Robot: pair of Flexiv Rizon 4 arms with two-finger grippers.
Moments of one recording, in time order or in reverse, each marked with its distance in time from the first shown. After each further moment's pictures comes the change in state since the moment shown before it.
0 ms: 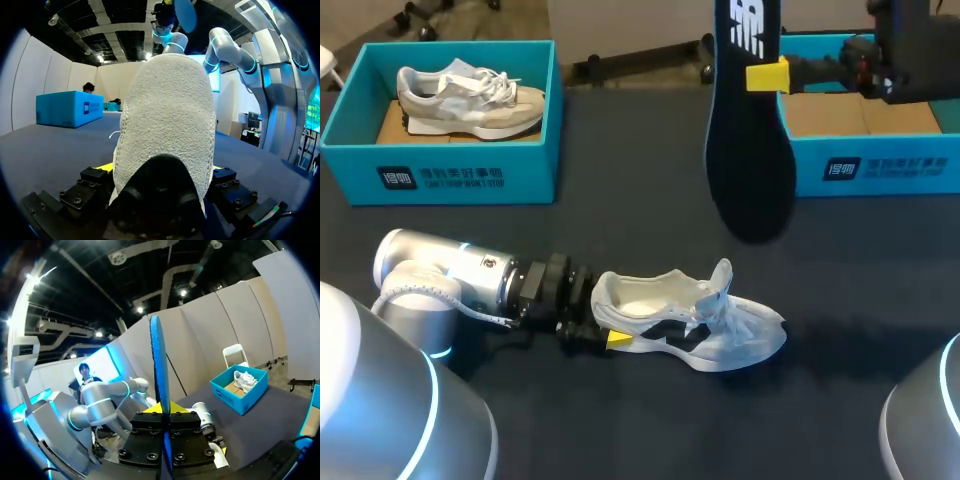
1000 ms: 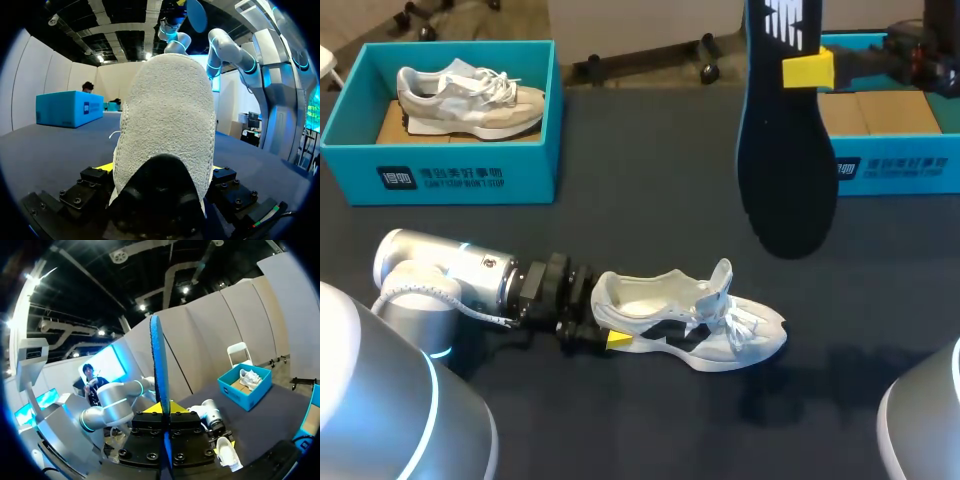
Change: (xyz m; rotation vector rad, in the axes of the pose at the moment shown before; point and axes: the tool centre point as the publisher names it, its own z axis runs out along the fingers) left arm 0.000 0.000 0.000 0.000 0.000 0.000; right arm 0.055 0.010 -0.024 0.029 0.029 0.008
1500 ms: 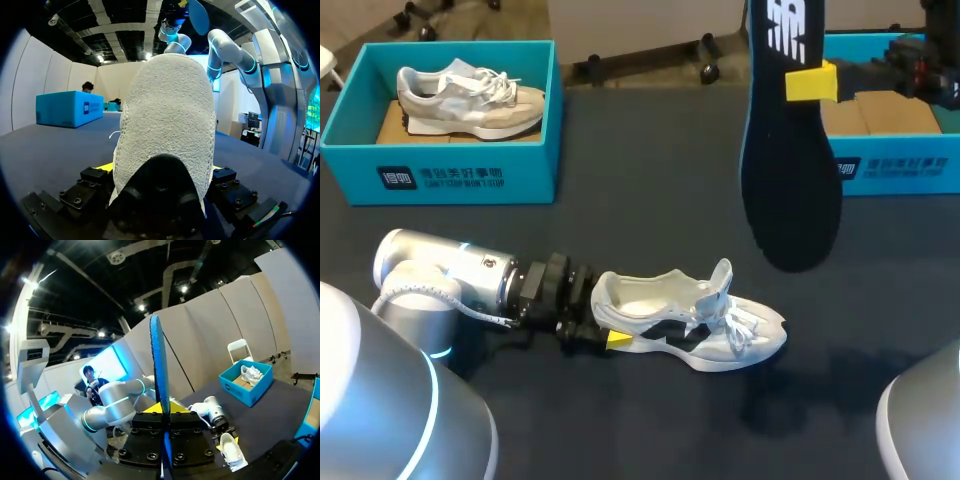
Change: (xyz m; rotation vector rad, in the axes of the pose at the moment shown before) left arm 0.000 0.000 0.000 0.000 0.000 0.000; right arm 0.003 -0.012 -0.002 0.004 0.007 0.033
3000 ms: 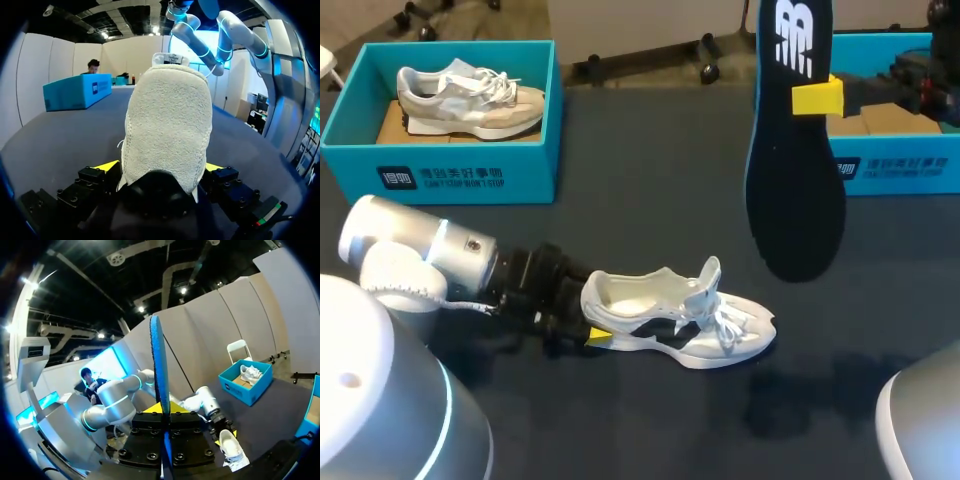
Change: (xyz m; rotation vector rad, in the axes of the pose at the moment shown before) left arm -0.001 0.005 -0.040 -0.284 -0.094 -0.019; right arm 0.001 -0.009 -0.003 -0.015 -0.002 -0.001
